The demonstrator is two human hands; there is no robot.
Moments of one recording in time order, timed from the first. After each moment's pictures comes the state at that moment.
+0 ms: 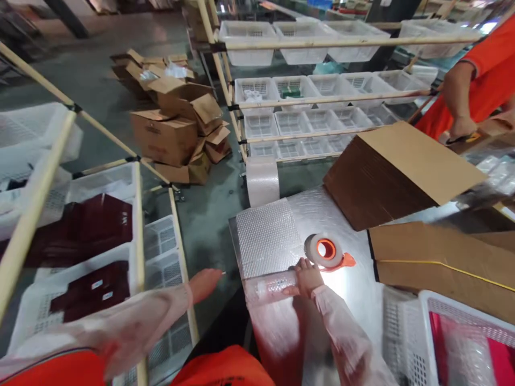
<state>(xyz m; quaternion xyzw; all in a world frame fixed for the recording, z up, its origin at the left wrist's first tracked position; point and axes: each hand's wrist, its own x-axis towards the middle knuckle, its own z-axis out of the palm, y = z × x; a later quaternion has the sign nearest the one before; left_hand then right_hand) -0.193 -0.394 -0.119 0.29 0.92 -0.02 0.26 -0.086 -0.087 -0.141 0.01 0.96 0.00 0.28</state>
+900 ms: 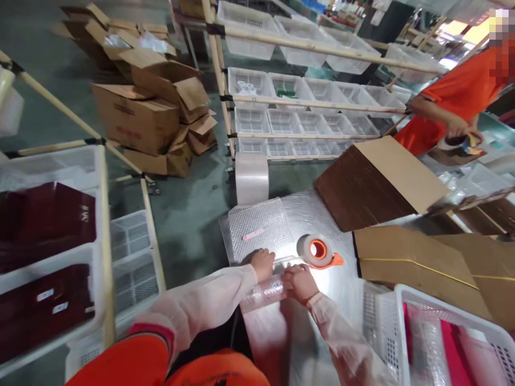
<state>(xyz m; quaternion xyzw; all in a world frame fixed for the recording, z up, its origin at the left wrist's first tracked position) -0.186 -0.241 -0.141 0.37 0.88 0.10 0.29 -0.080 -0.109 -0.090 -0.04 0.96 -0.06 0.29</state>
